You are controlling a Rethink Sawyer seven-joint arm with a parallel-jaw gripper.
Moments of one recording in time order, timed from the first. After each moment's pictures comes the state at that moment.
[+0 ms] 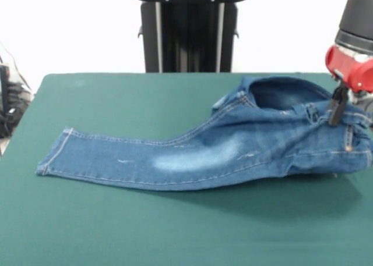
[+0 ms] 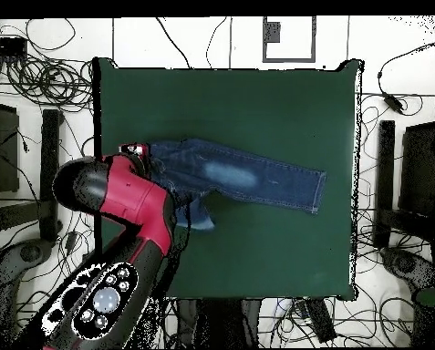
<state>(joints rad) 0.56 -0.29 -0.64 1.45 0.80 0.52 2.94</state>
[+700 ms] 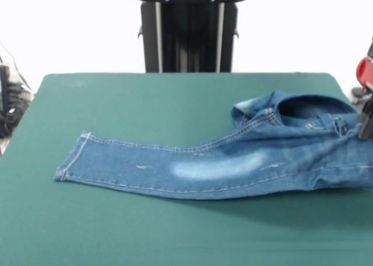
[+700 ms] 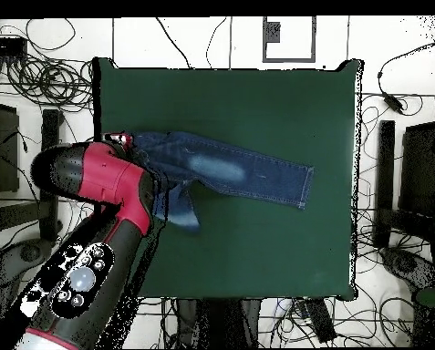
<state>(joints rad) 0.58 -0.20 -0.69 1.29 0.80 0.61 3.09</state>
